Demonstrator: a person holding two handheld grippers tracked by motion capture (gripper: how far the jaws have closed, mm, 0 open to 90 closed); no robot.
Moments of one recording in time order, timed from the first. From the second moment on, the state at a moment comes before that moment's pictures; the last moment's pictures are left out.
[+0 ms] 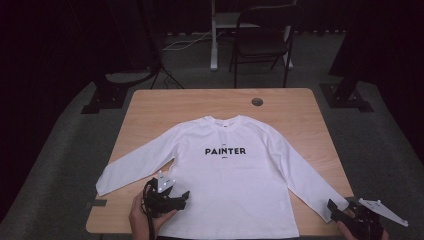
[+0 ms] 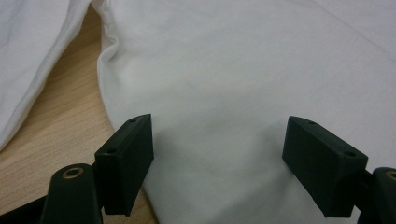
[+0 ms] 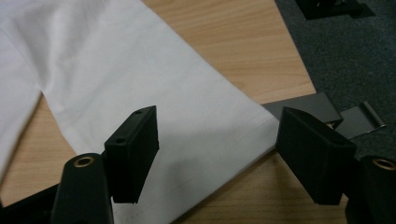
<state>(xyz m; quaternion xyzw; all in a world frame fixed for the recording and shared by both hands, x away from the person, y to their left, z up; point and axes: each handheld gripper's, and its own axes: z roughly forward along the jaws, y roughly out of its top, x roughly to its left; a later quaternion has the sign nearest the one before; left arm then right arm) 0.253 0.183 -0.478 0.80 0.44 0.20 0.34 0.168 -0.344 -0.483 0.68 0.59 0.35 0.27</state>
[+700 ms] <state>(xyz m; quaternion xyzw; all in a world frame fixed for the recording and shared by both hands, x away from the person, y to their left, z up) 0.253 0.183 -0.478 0.80 0.44 0.20 0.34 0.175 -0.334 -0.485 0.67 0.62 0.29 0.29</state>
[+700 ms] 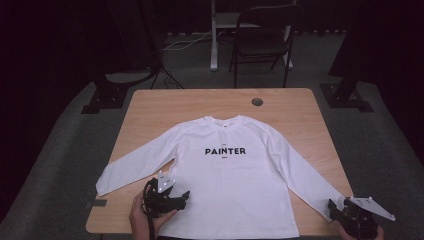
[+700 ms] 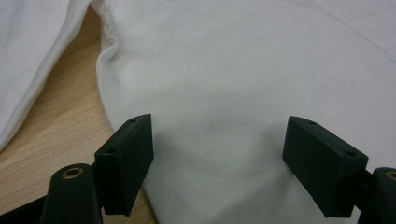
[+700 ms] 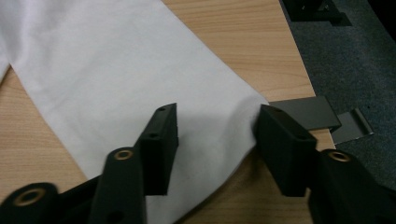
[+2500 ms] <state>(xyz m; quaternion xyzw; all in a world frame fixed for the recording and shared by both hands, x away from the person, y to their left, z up) 0.253 0.182 -0.479 0.80 0.44 0.21 0.34 0.190 -0.269 -0.461 0.55 0.67 0.38 0.33</state>
